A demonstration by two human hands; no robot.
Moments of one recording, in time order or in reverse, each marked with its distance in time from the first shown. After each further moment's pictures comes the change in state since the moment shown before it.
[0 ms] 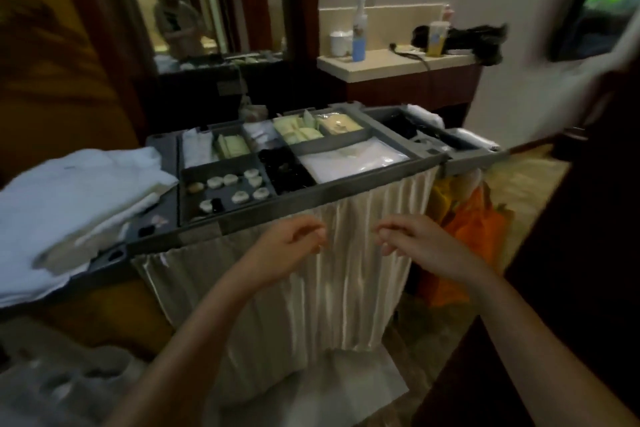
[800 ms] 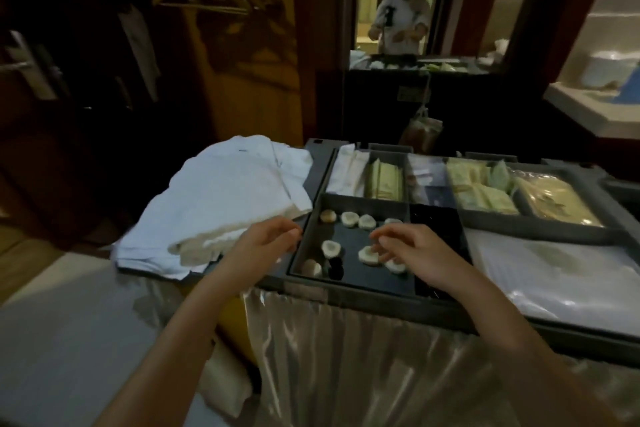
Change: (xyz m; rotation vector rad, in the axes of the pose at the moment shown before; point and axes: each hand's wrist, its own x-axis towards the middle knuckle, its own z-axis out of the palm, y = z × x) left_hand 0.033 -0.124 -0.175 0.080 0.669 -0.529; right_hand 0.309 -0.068 0.106 0.019 -0.516 -0.265
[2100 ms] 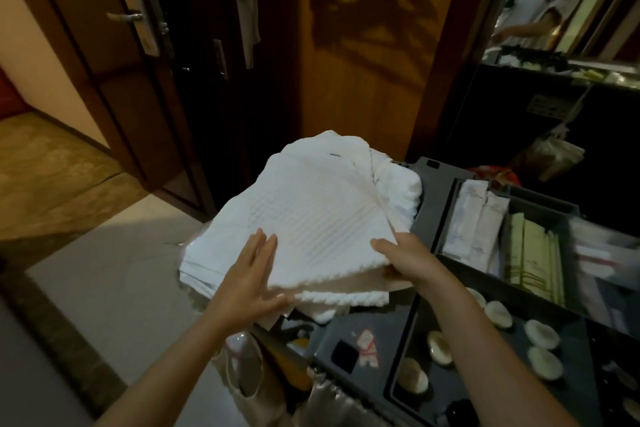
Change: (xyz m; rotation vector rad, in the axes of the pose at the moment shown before) left_hand 0.071 -0.215 -0.102 0.537 0.132 -0.178; right_hand 0.273 -0.019 0.135 0.166 -0.192 0.332
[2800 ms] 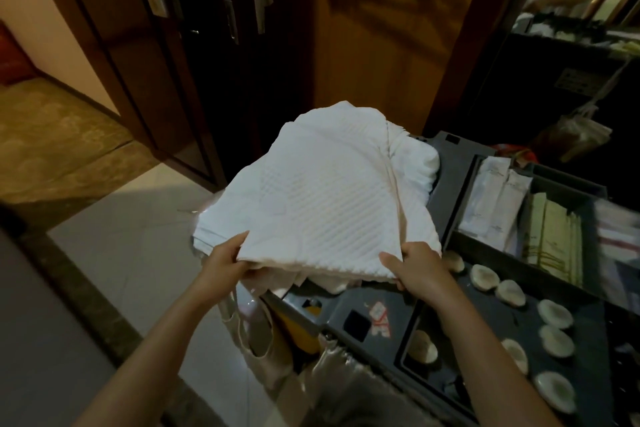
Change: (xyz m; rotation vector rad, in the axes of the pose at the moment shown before) left_hand -0.024 -0.026 -0.017 -0.707 0.045 -0.303; right_hand -0.038 0.028 0.017 -0.469 0.041 -0.111
